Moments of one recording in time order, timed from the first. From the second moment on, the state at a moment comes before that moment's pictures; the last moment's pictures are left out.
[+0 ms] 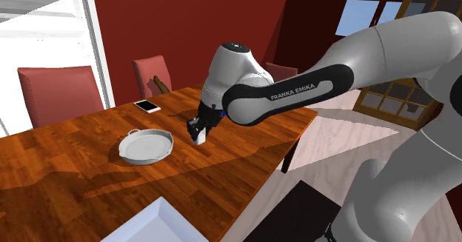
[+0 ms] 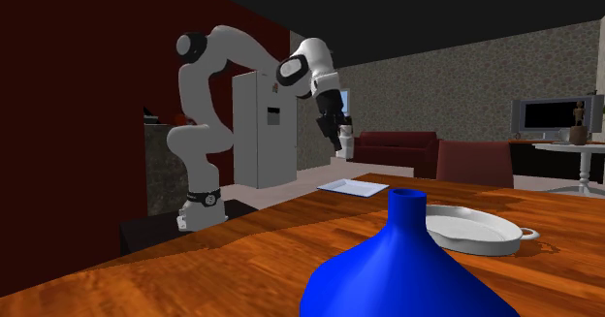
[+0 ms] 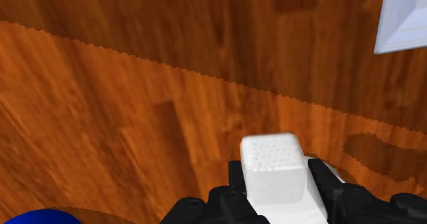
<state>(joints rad) 0.20 -0.25 0.23 -2.32 -0.08 2.40 0.46</state>
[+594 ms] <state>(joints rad) 0.28 -0.37 0.37 -2.42 -0.07 2.36 0.65</state>
